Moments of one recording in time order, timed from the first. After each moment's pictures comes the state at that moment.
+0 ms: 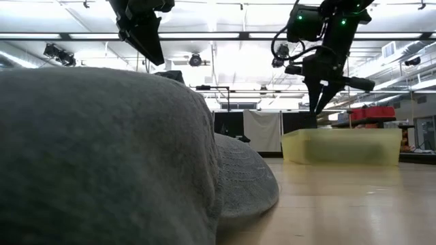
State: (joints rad) left arm -0.09 1.37 1.20 -0.89 -0.50 -0.43; right arm -0.31 1.34 0.95 -0.84 0.32 -1.15
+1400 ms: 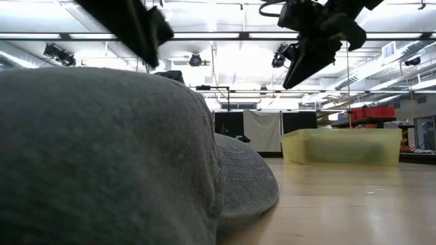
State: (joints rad) left arm -0.44 1.64 1.20 -0.54 -0.10 -0.24; right arm 0.04 1.34 0.95 -0.54 0.10 -0.17
